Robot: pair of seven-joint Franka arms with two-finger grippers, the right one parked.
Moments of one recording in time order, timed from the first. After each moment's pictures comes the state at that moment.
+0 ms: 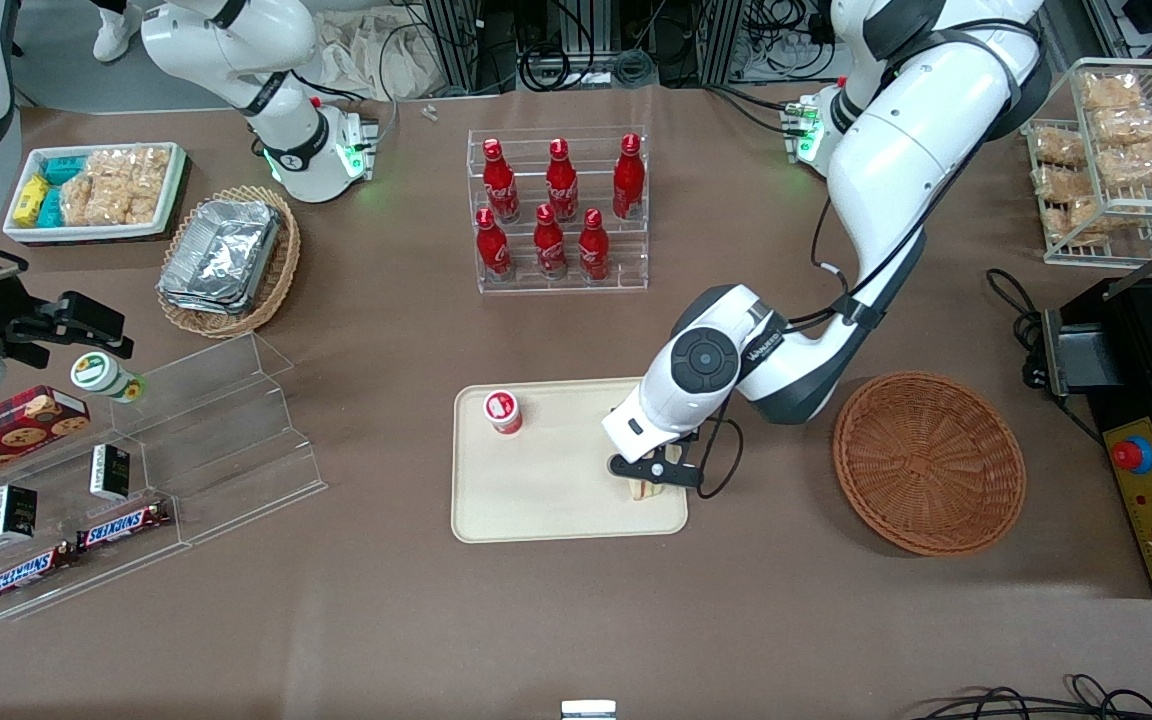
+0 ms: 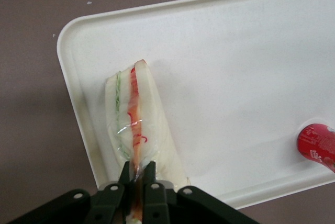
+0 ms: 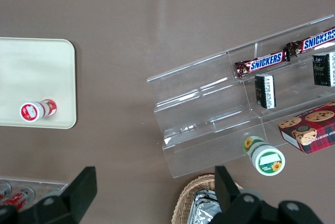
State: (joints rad) arm -0.16 0.82 -0.58 -1.43 0.35 2.20 -0.62
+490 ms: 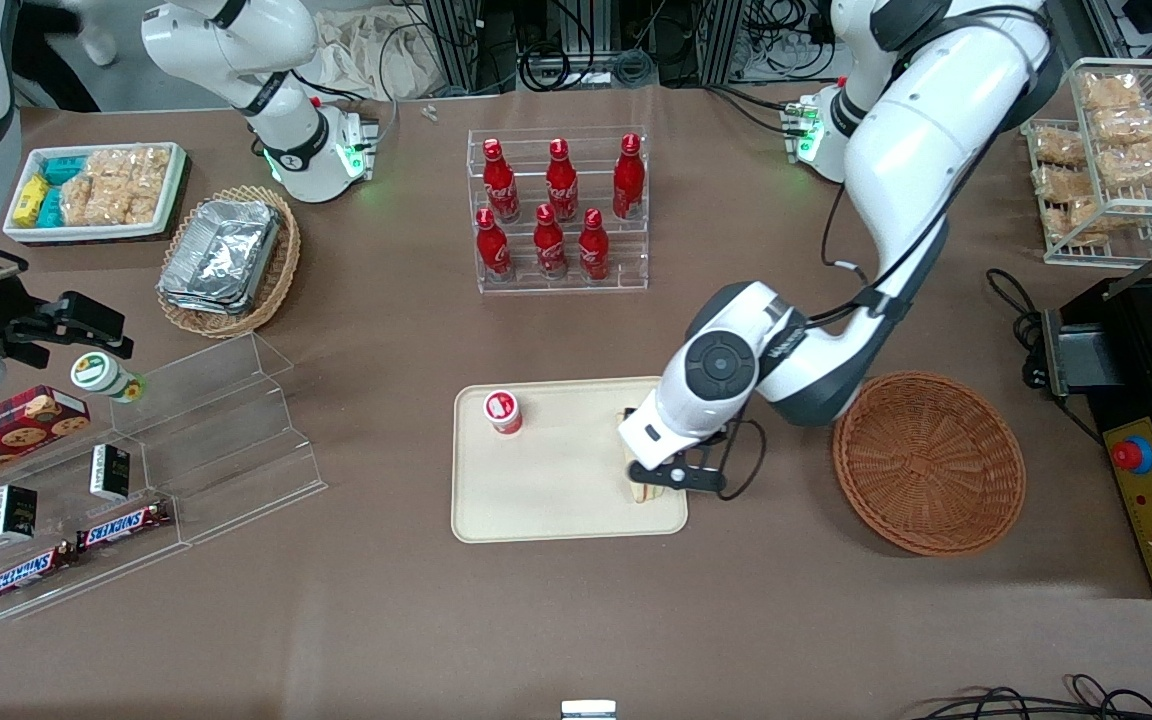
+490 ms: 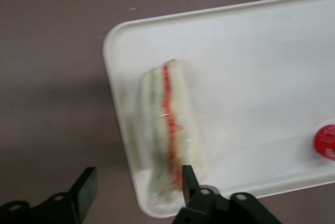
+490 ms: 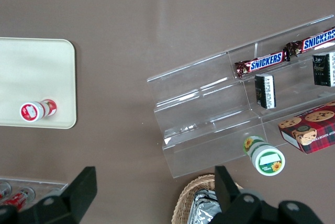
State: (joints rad) arm -0.12 0.76 -0.58 -1.39 0.35 2.02 -0.62
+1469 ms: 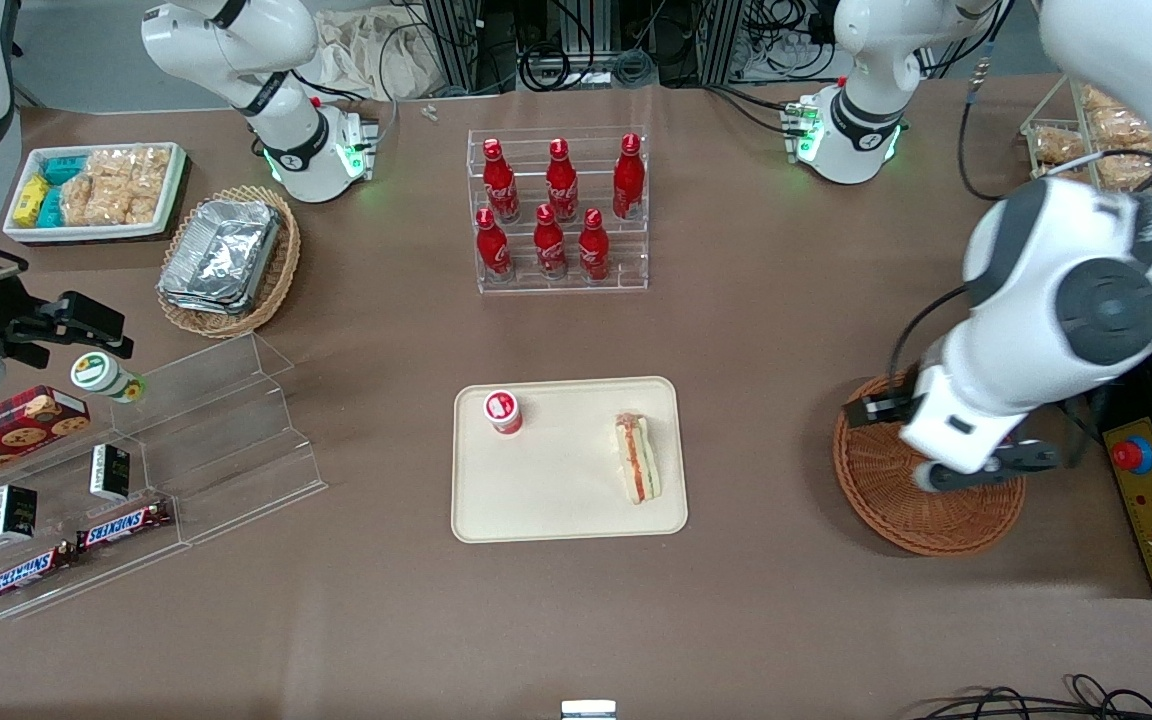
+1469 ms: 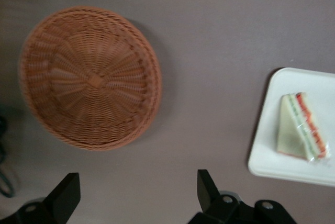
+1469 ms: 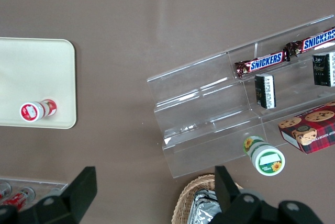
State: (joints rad) arm 0.25 0.42 -0.60 -1.38 0.23 1.64 -0.49
